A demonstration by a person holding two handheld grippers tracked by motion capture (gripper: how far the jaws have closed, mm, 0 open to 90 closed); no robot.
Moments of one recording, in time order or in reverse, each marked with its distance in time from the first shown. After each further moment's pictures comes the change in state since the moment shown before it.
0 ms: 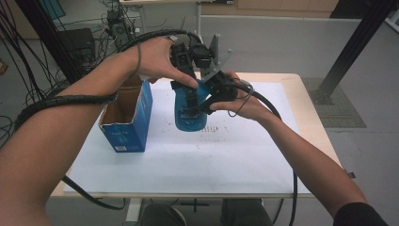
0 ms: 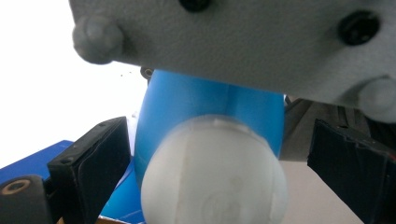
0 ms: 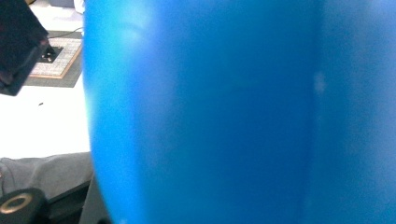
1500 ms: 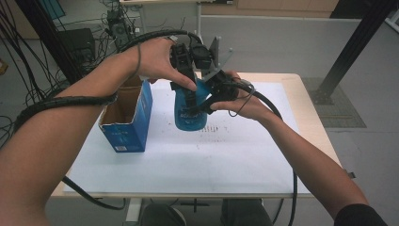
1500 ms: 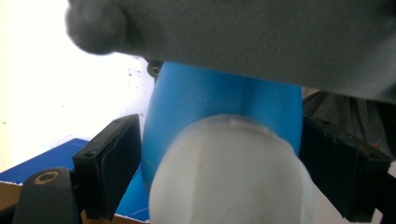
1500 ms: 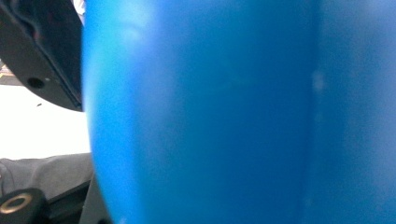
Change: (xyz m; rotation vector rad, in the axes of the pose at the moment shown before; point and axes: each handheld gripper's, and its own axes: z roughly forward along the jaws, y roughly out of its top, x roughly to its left) left arm -0.004 0.001 0.001 0.016 0.043 0.016; right arm 0.003 0.003 -0.004 -0.007 -0.009 0.001
